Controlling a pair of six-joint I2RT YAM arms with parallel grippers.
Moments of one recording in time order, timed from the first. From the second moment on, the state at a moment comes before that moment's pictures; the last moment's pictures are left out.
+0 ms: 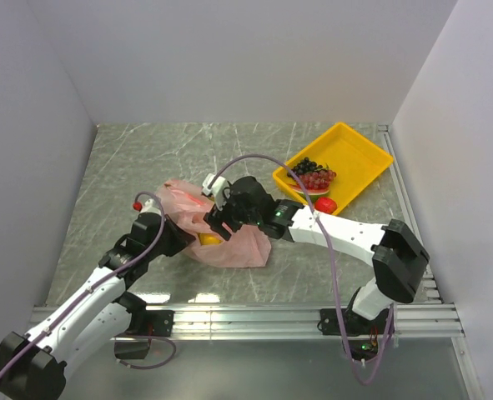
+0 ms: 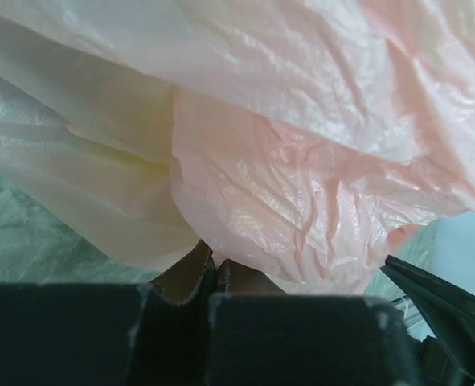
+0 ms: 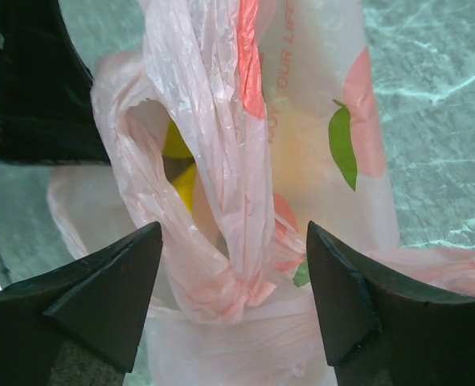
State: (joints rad) left arm -0.46 0.75 0.41 -0.29 0.03 -0.95; right arm 0.96 1.57 1.14 -0.12 -0.09 -0.12
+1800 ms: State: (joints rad) left arm -0.40 0.58 0.42 -0.37 -0.01 -0.89; right arm 0.93 1.71 1.19 -0.17 -0.26 -0.15
